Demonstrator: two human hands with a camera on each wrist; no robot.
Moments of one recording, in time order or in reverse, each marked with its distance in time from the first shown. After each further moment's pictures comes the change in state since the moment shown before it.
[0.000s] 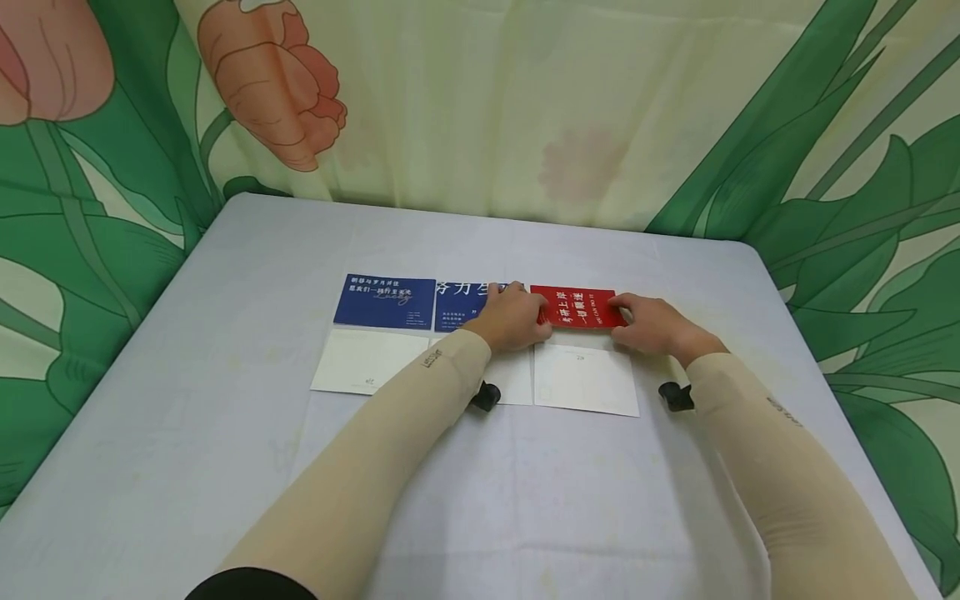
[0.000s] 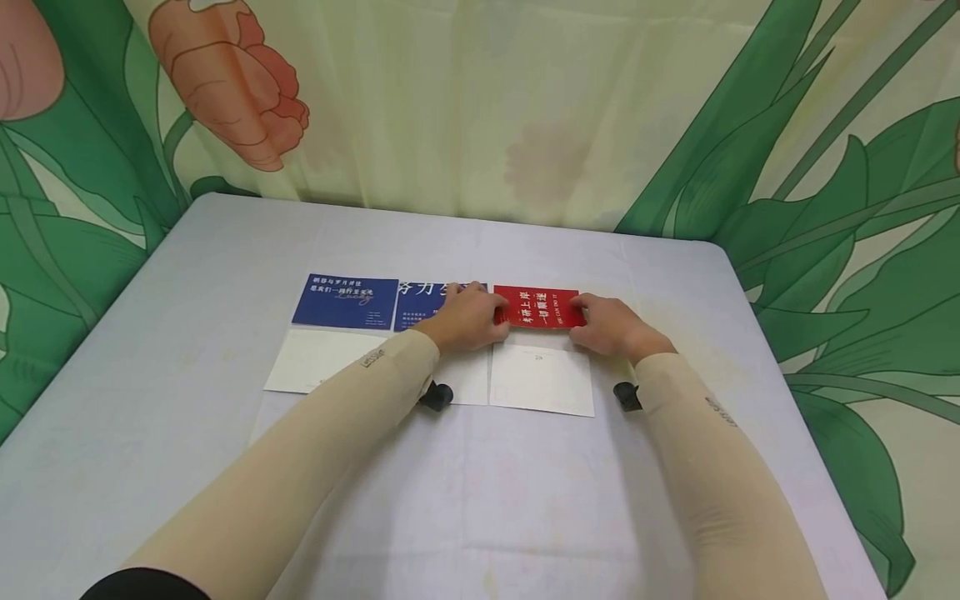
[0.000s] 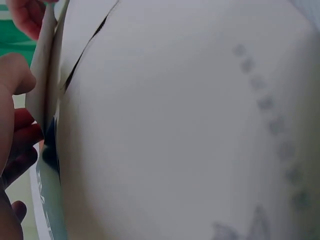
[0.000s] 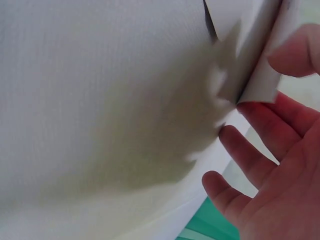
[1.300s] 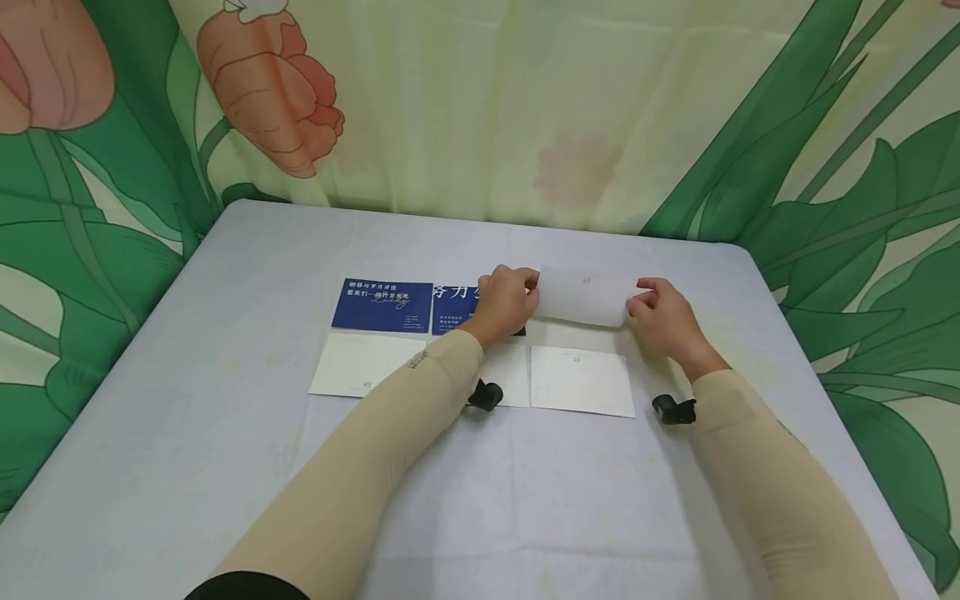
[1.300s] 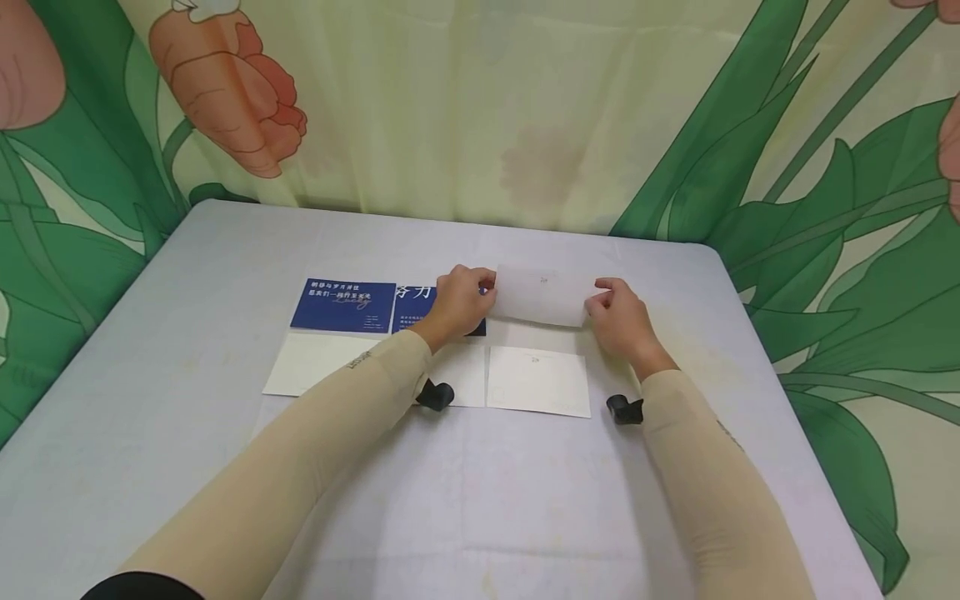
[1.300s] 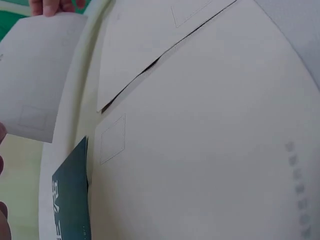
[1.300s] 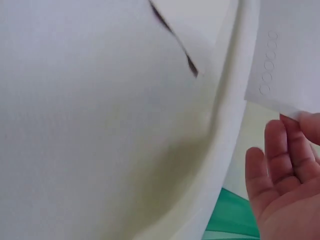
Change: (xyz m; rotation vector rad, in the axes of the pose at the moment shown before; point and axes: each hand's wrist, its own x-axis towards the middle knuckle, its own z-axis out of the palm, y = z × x) left_hand -0.001 0.006 -0.016 -0.279 0.335 -0.105; right_hand -0.019 0.008 0.001 0.416 0.353 0.034
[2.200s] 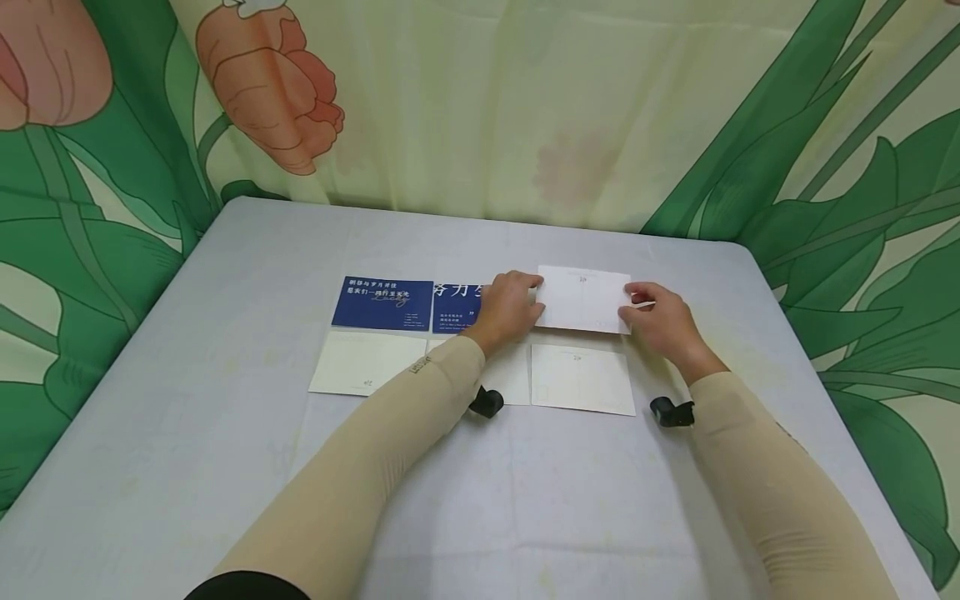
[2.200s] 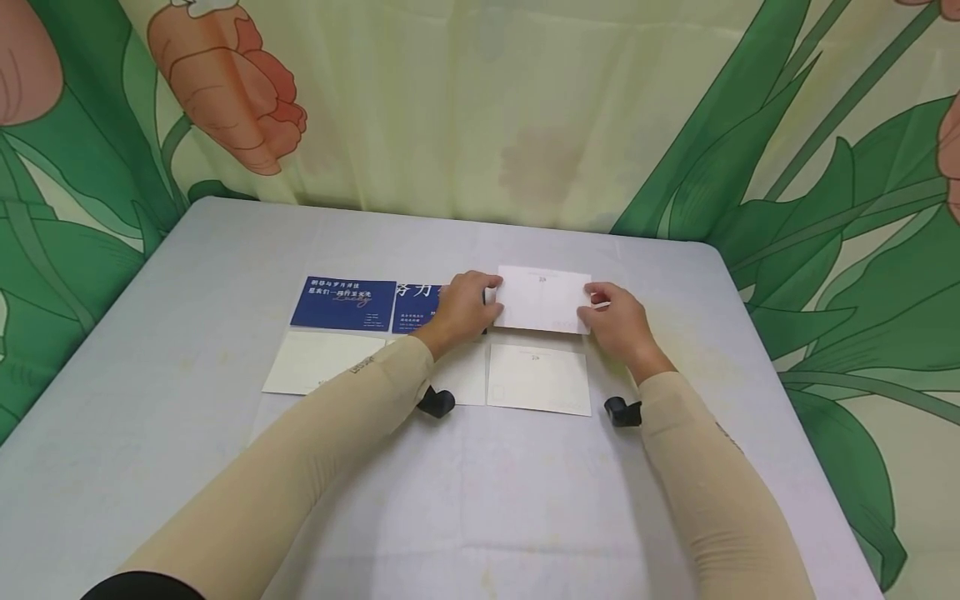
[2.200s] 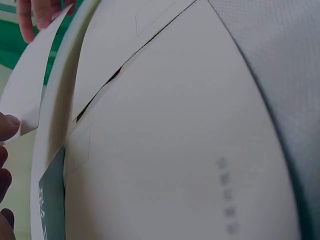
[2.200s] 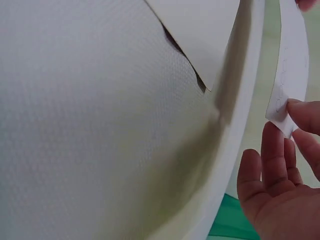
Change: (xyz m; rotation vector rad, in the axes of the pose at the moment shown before) left_hand -0.006 0.002 0.005 0.045 -0.082 -0.074; right_hand -0.003 0.000 0.006 0.013 0.015 0.011
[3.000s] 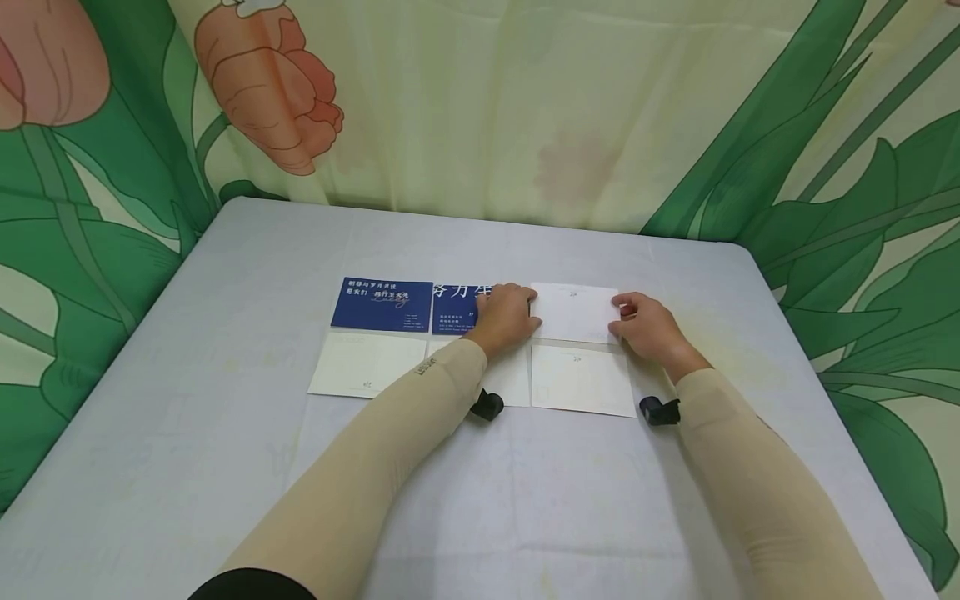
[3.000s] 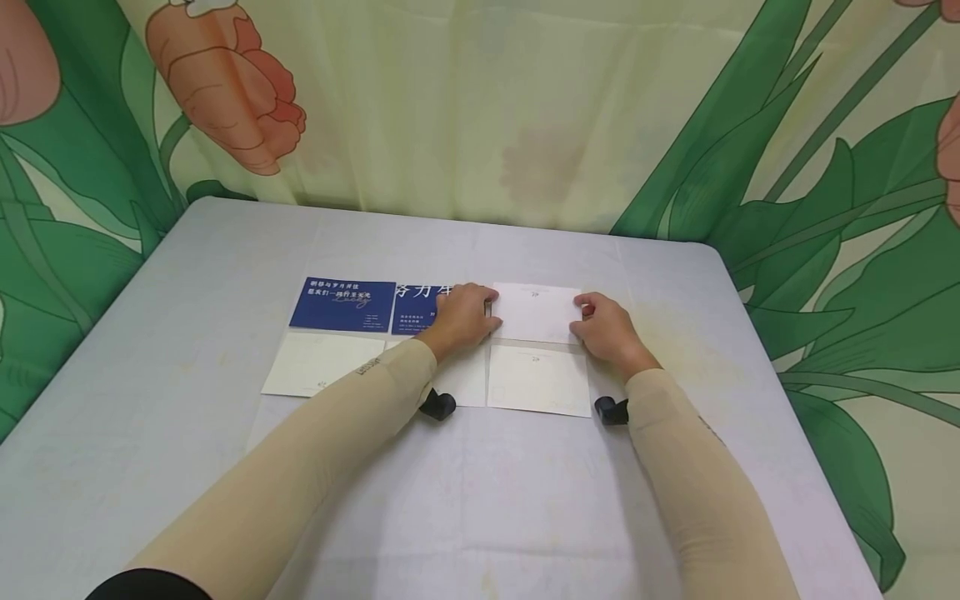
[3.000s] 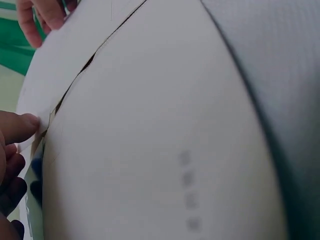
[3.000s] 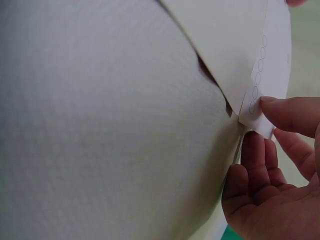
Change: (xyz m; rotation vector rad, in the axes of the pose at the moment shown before) left_hand 0.002 -0.006 0.013 0.094 -0.089 -0.070; right_hand 0.010 0.004 0.017 -0.054 -0.121 0.087
